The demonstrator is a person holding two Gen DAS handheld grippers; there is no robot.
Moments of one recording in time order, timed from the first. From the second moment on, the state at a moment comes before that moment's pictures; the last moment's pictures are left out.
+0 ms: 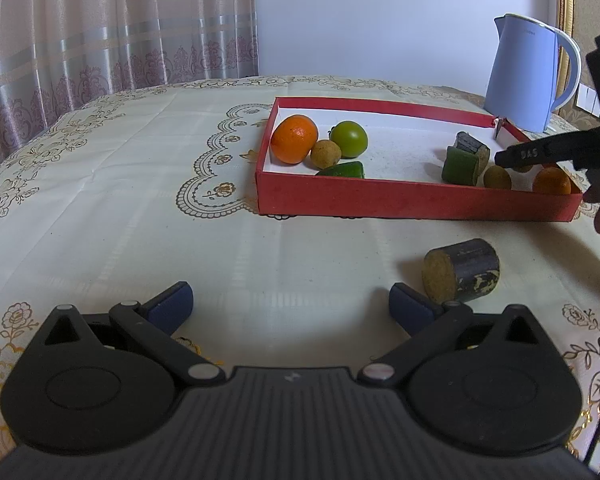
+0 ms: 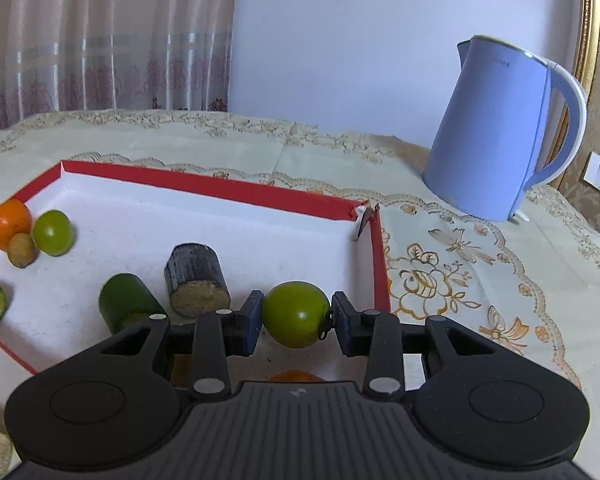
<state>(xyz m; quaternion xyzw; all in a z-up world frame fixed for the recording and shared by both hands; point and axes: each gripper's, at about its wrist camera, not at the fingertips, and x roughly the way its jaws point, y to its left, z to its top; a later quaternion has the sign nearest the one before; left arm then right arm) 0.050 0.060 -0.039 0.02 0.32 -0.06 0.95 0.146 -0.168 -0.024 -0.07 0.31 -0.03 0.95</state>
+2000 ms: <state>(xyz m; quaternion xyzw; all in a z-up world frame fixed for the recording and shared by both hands) 0.031 0.028 -0.004 -0.02 0.30 -0.13 0.95 0.021 -0.170 -0.042 -0.01 0.33 0.03 0.94</state>
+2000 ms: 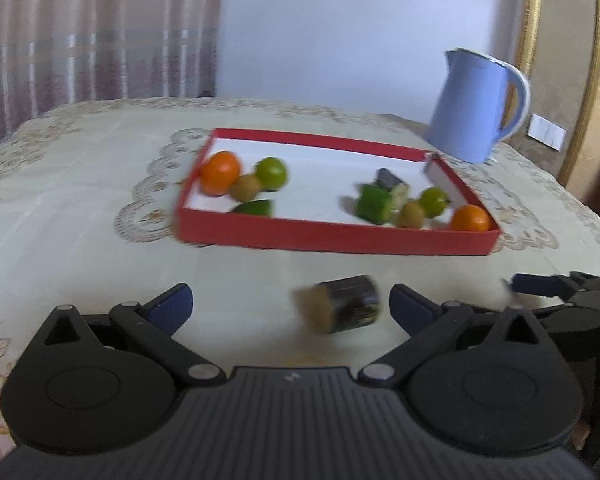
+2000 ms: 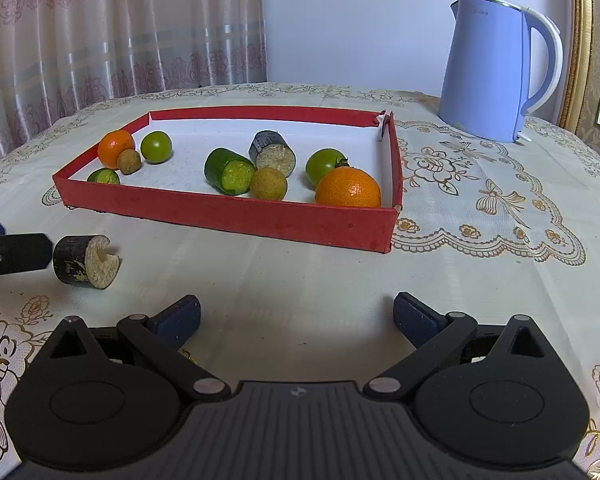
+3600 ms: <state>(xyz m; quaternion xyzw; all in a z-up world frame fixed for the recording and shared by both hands) 0.079 -0.011 0.015 0.03 0.27 -0.12 0.96 0.021 -0.170 -0.042 -0.01 0.33 0.03 0.94</state>
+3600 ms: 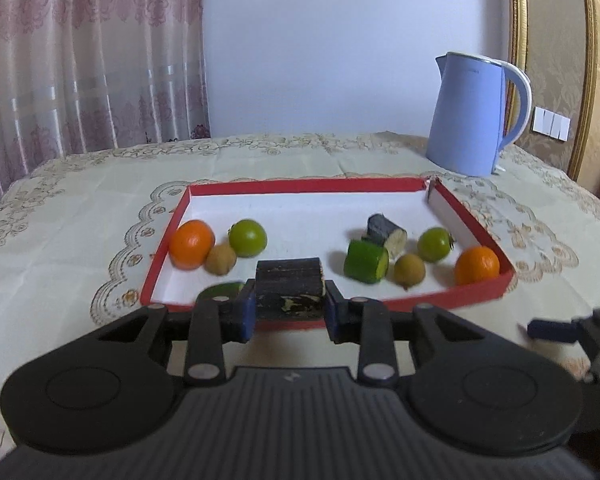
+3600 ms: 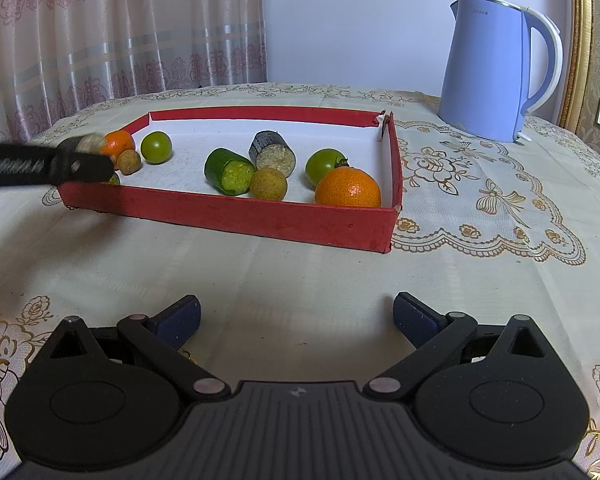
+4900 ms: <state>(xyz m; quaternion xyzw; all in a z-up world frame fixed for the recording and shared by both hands) 0.155 -0.023 -0.015 0.03 0.31 -0.10 0.95 0.021 -0.170 -0.042 -0.01 0.33 0.03 0.94</state>
